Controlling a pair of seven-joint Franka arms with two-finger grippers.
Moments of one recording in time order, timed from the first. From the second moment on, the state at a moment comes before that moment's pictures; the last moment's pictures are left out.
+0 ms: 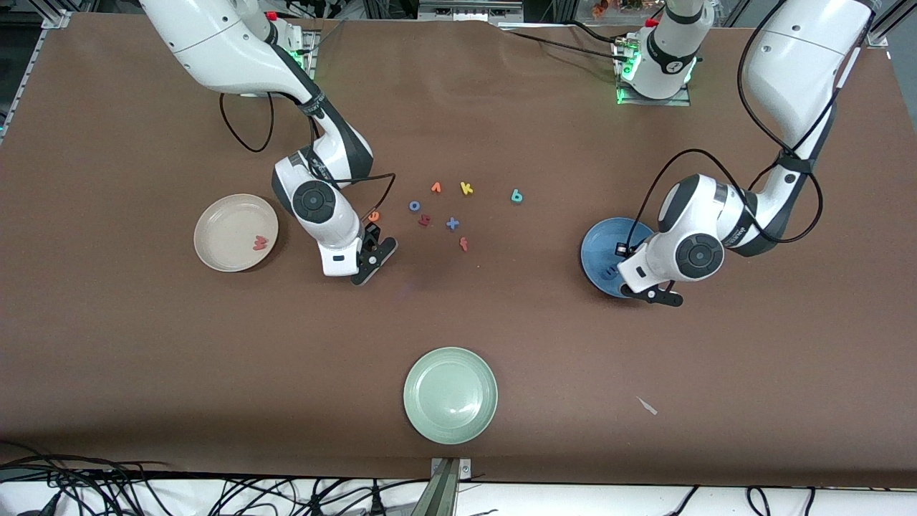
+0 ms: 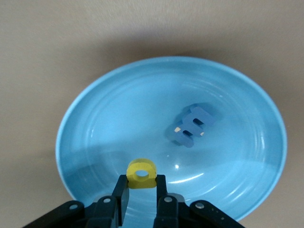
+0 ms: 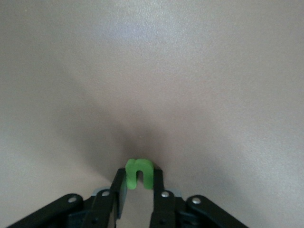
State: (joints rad) left arm 0.13 0.58 -0.38 -1.87 0.23 2.05 -0.17; right arm 0.32 0.61 0.19 -1.91 -0.14 2.47 -0.29
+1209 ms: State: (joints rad) left arm 0.13 0.59 -0.41 -1.84 0.23 2.03 -0.16; right arm 0.17 0.50 0.07 -1.83 -0.14 1.90 -0.36
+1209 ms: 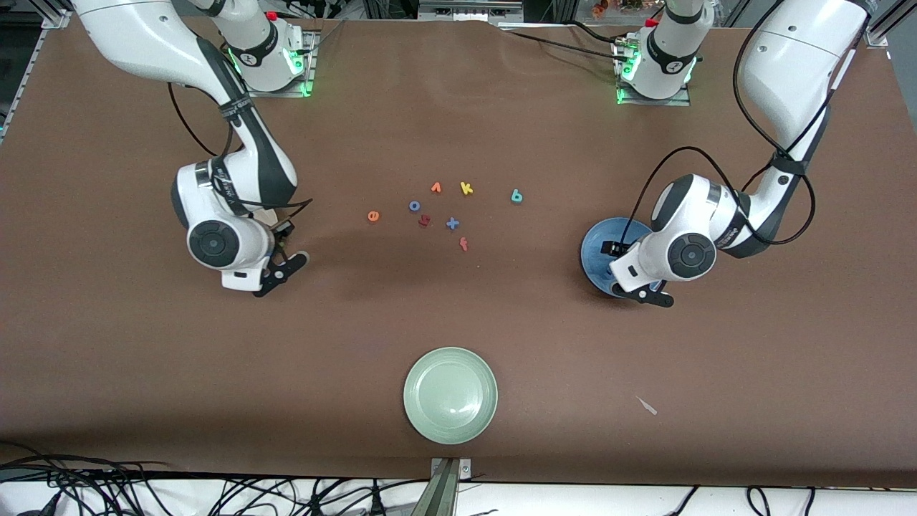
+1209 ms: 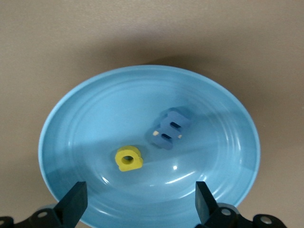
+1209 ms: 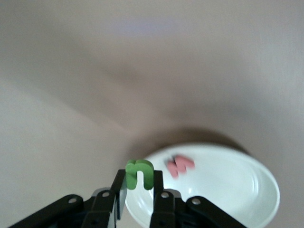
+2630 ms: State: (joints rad) left arm 0.07 0.57 -0.49 -1.80 0.21 1.92 -0.34; right arm 0.14 0.27 0.19 -2.22 -0.03 2.27 0.20
